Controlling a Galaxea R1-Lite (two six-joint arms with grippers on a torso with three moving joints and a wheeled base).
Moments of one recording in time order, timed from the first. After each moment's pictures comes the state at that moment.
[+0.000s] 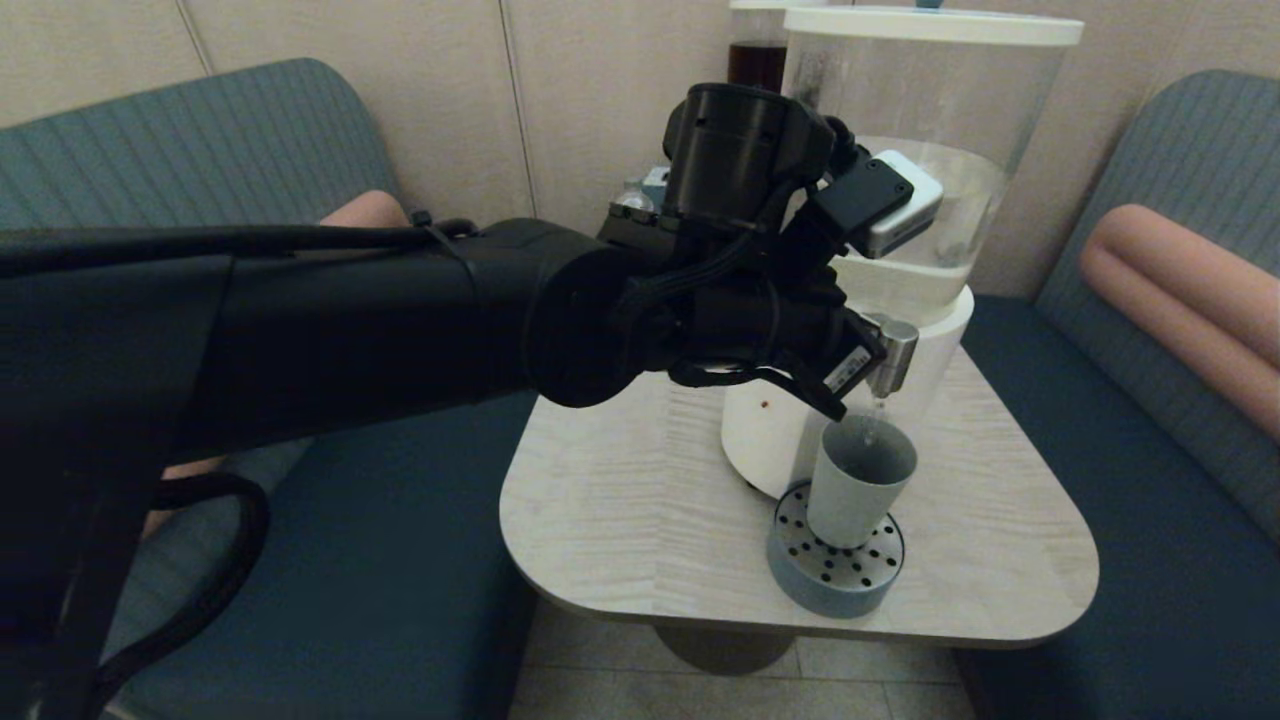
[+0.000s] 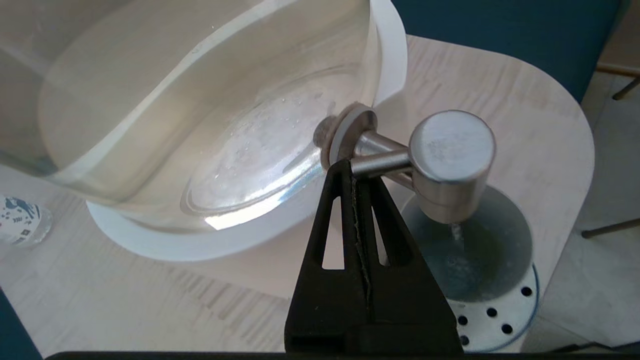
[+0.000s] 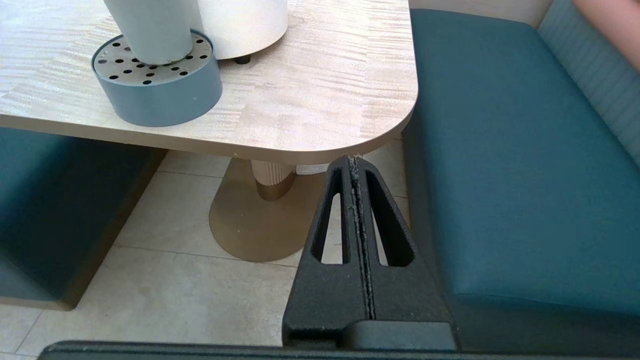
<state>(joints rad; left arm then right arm) -0.84 2.11 -1.93 0.08 -0.07 0.46 0.00 0.00 0.00 0.01 0.00 -0.01</state>
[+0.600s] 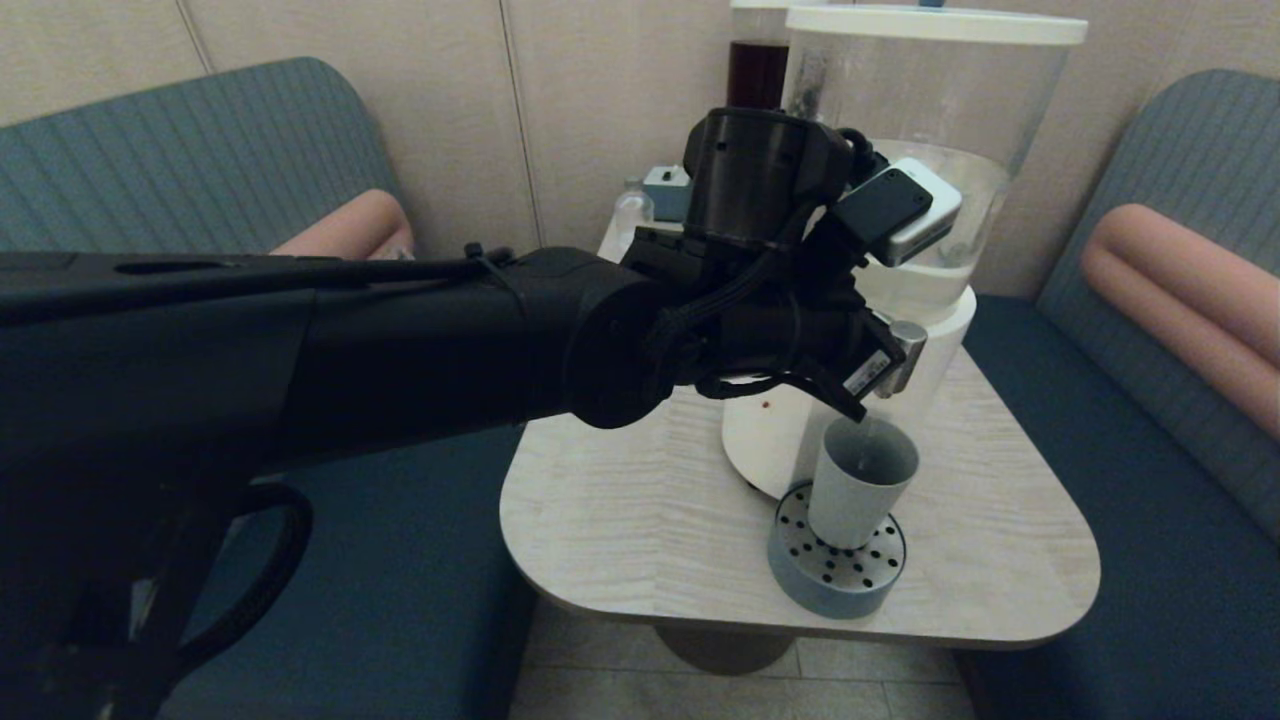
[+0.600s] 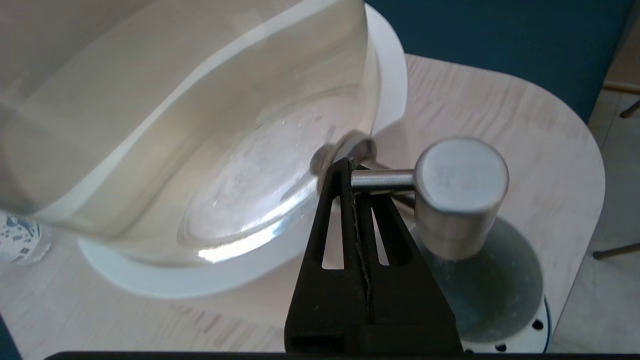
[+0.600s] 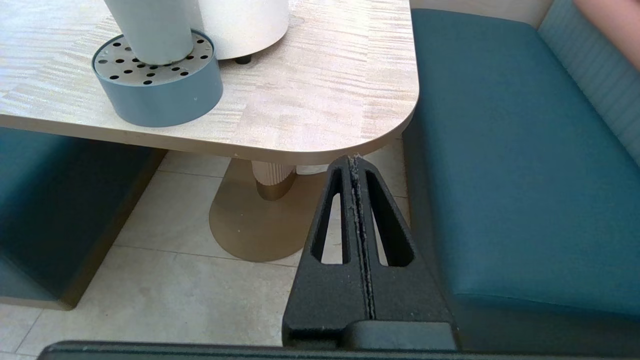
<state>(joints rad) -0.87 2.14 -1.94 0.00 -0.06 0.46 0.00 0.00 0.00 0.01 0.00 -0.01</state>
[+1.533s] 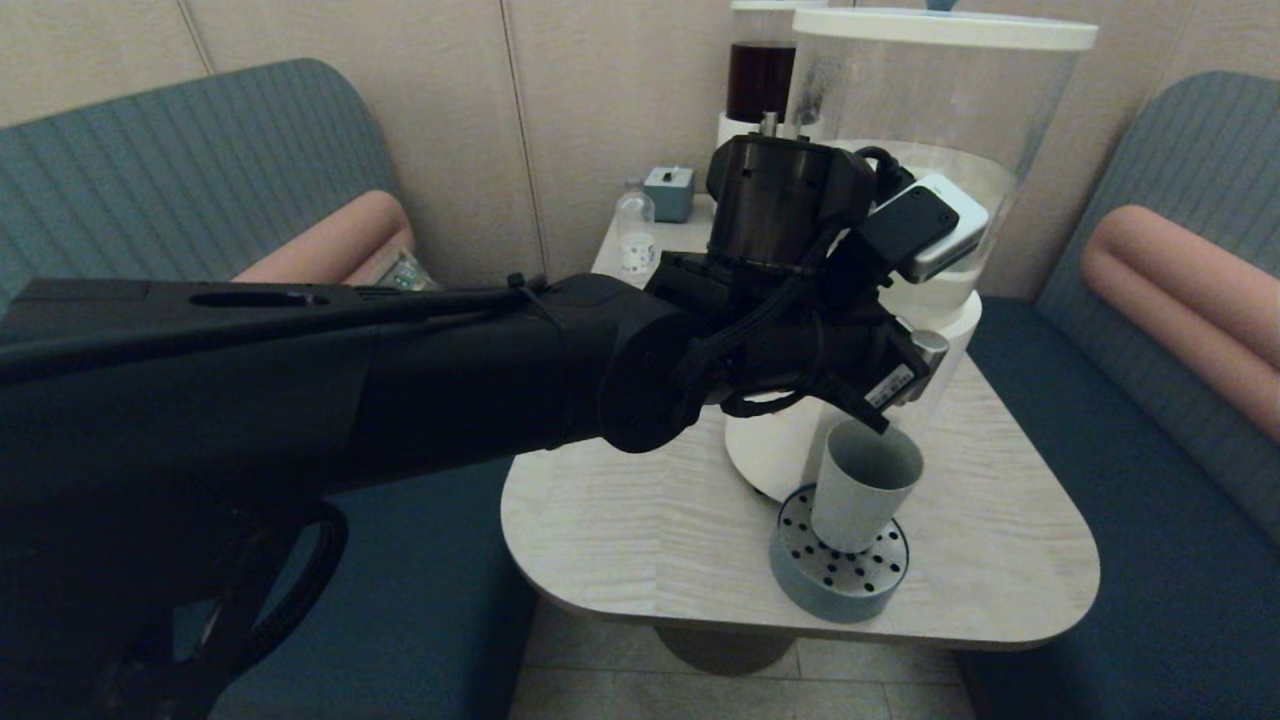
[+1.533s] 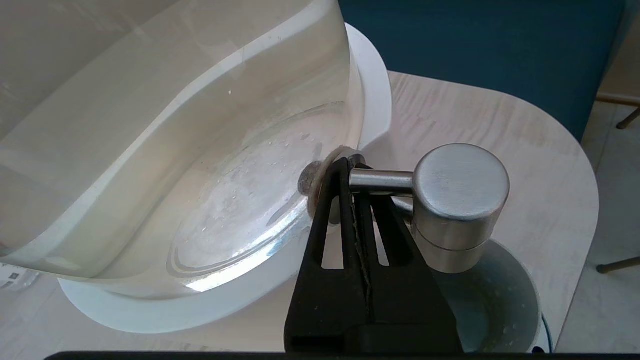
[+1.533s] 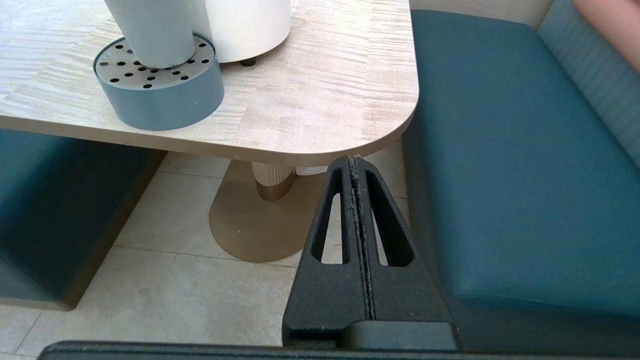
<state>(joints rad) -0.89 2.19 -1.94 -0.04 -0.07 0.48 0.00 0.00 0.00 0.01 0.00 -0.01</state>
